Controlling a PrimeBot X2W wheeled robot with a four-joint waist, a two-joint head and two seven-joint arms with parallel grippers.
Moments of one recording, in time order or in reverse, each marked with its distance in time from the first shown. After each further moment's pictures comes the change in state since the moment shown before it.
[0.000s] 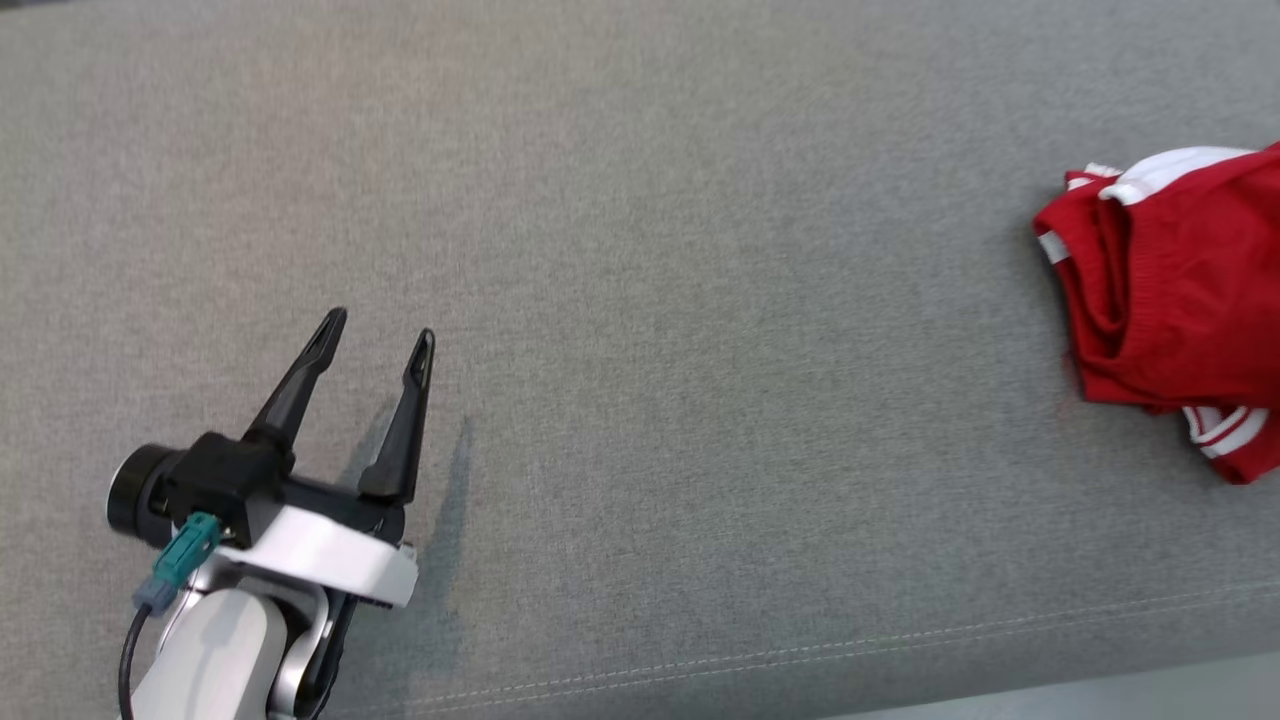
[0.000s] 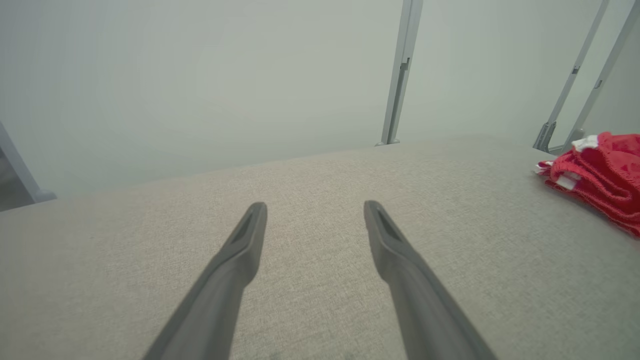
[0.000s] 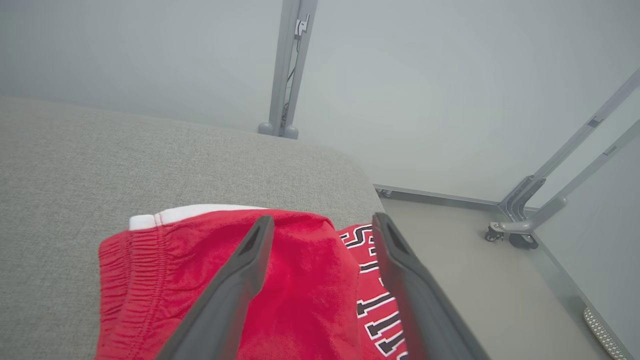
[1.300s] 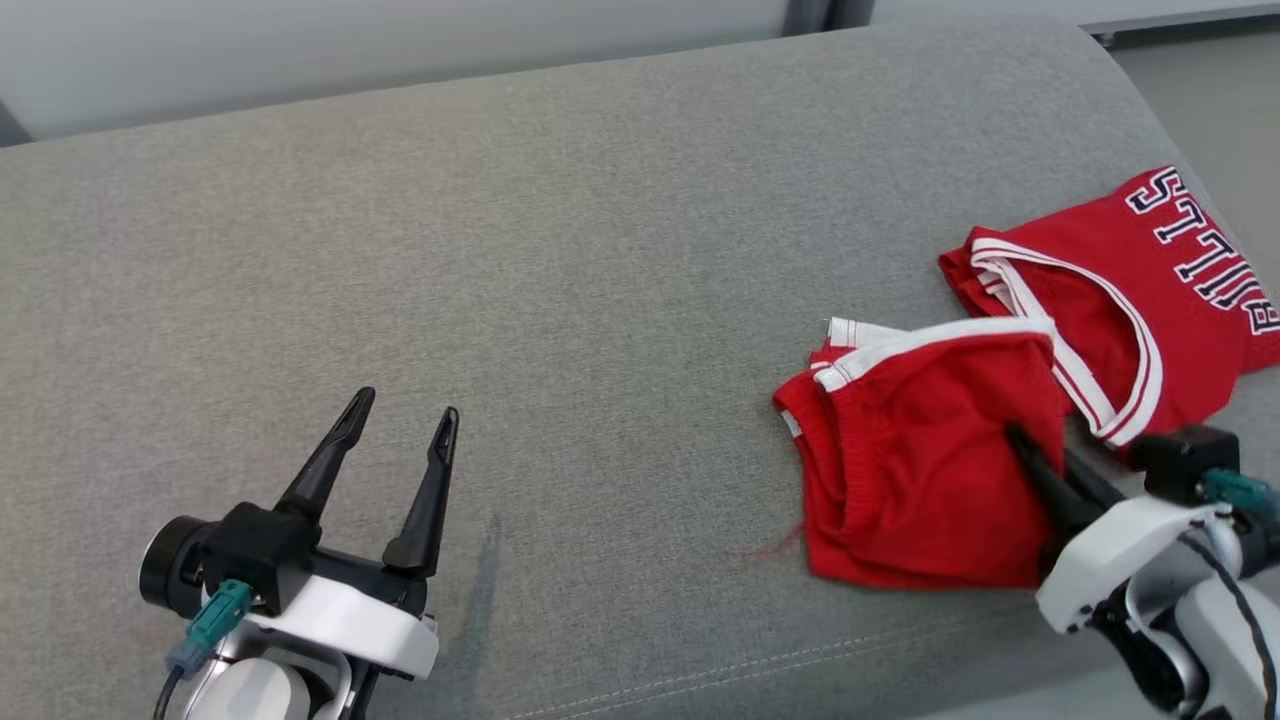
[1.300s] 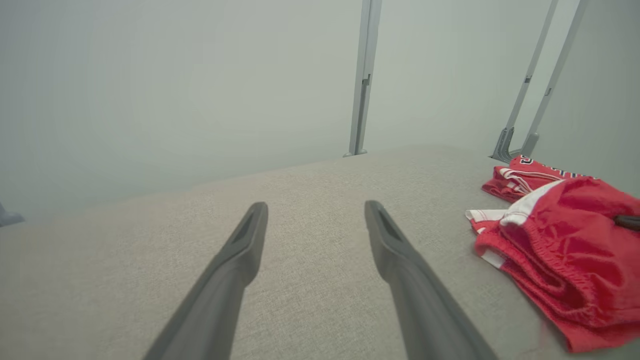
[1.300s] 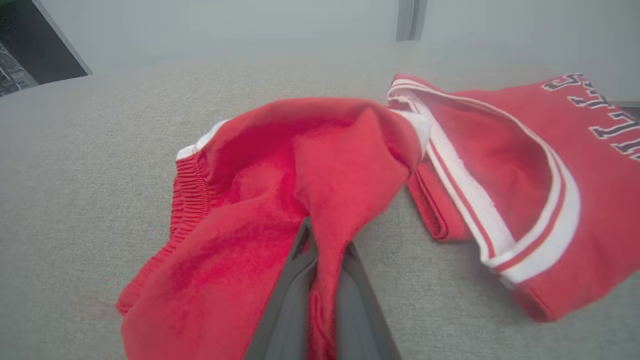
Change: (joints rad) left arm 0.135 -0.011 0.003 -0.040 0.007 0.016 0.012; right arm 0.381 0.197 0.173 -0.318 0.174 0.000 0.047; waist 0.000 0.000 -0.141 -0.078
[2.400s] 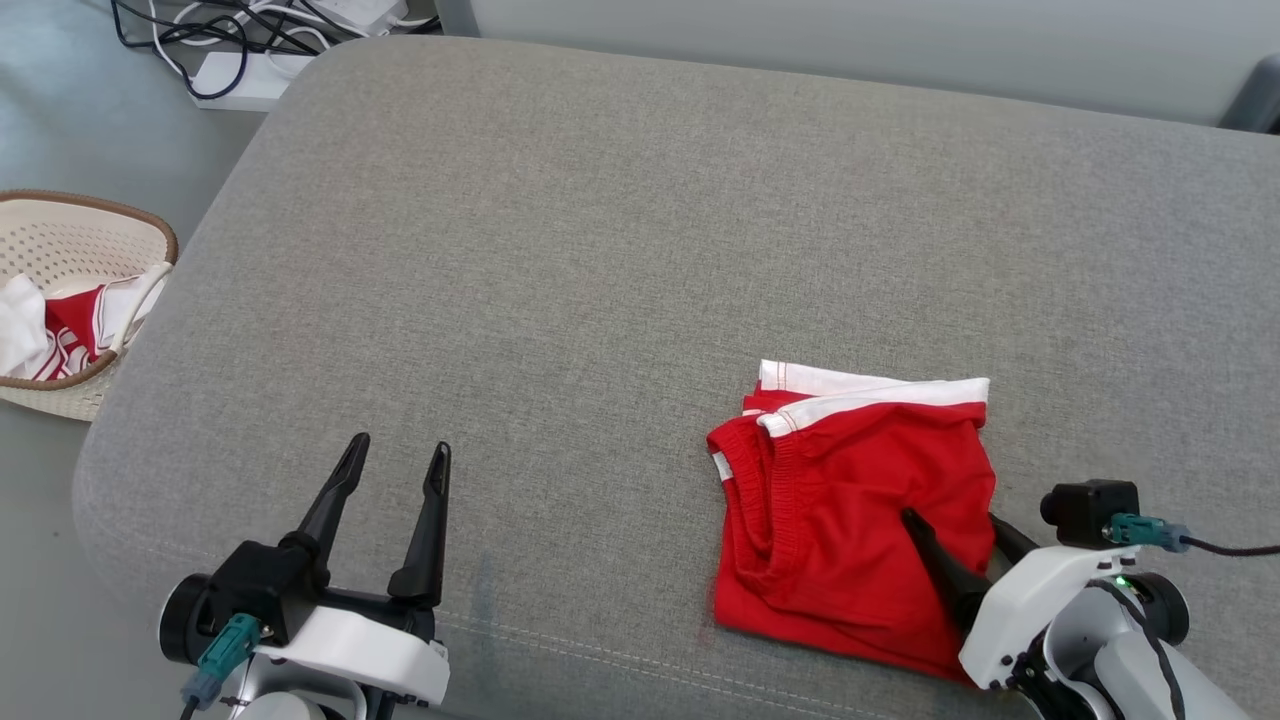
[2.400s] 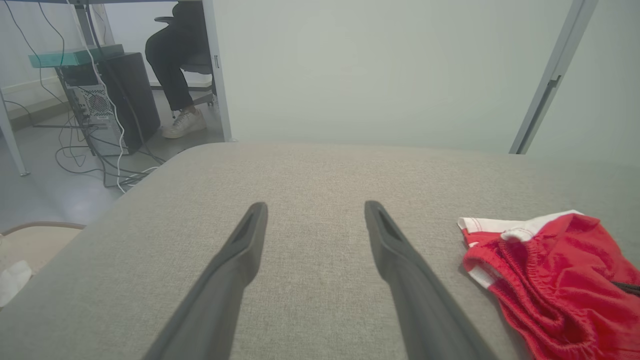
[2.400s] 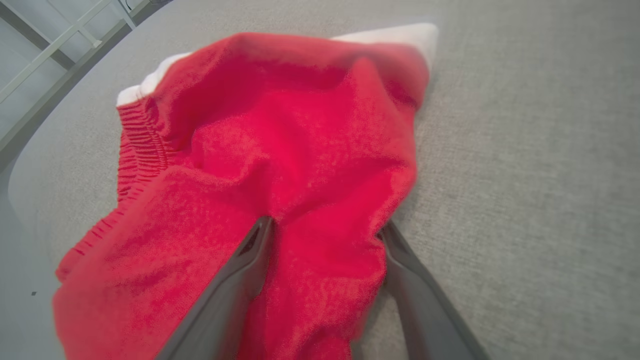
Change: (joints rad) left arm 0.043 -0.064 0.014 0.072 -0.032 0.026 -0.037; right arm 0.033 0.123 -0.001 0.065 0.027 0.000 0.133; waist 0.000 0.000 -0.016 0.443
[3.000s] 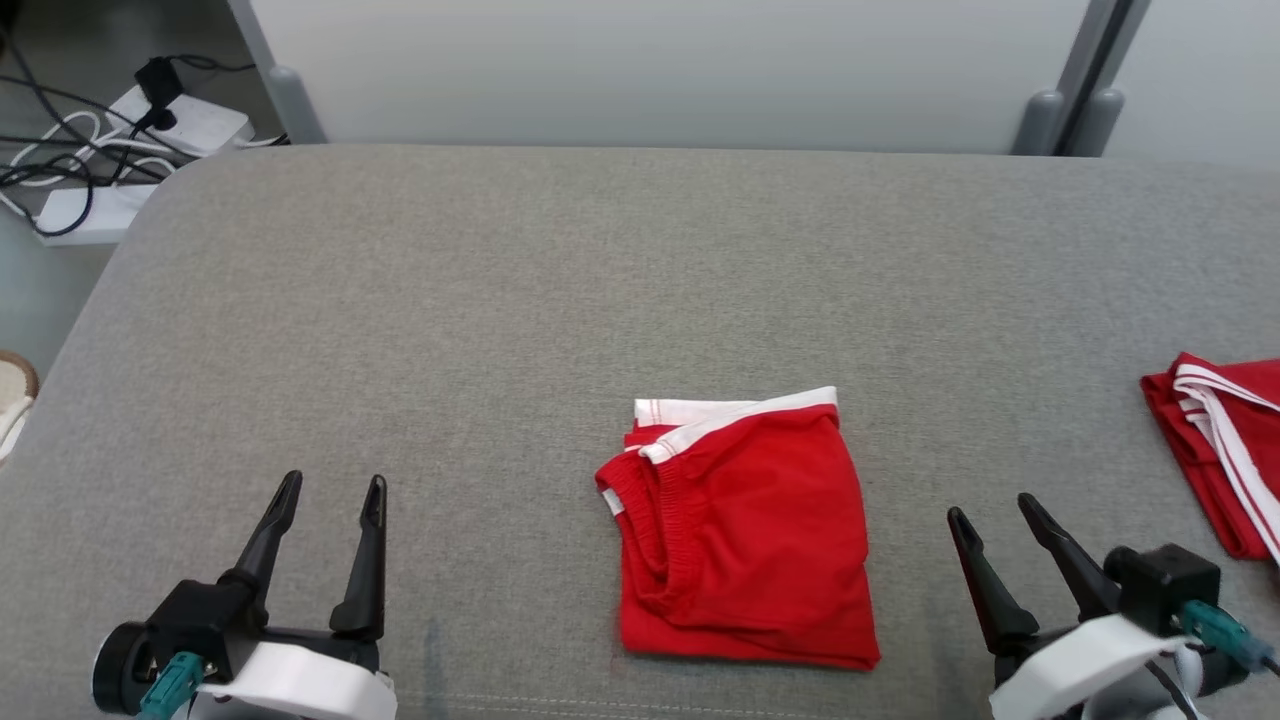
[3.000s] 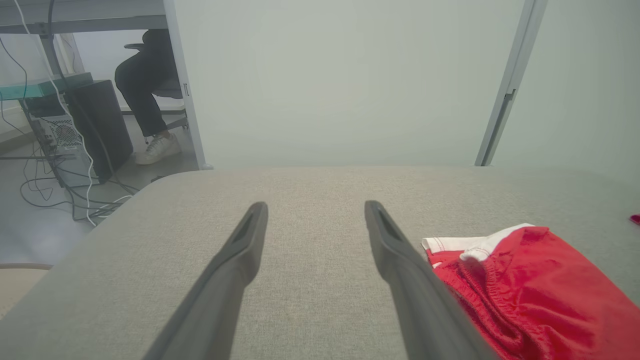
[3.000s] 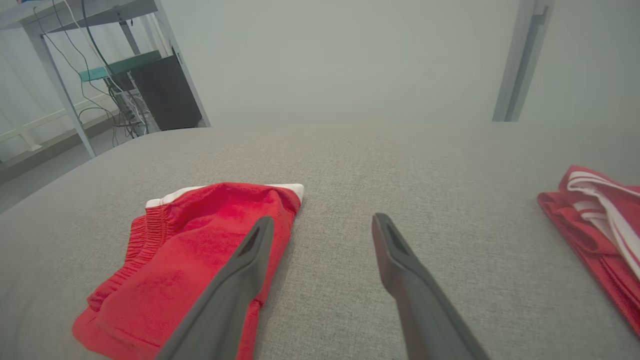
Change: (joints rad) left arm 0.101 0.062 0.067 -0.070 -0.011 0.053 0.020; right arm 0.274 0.085 -0.277 -0.336 -0.316 0.000 -0.164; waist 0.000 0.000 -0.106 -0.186
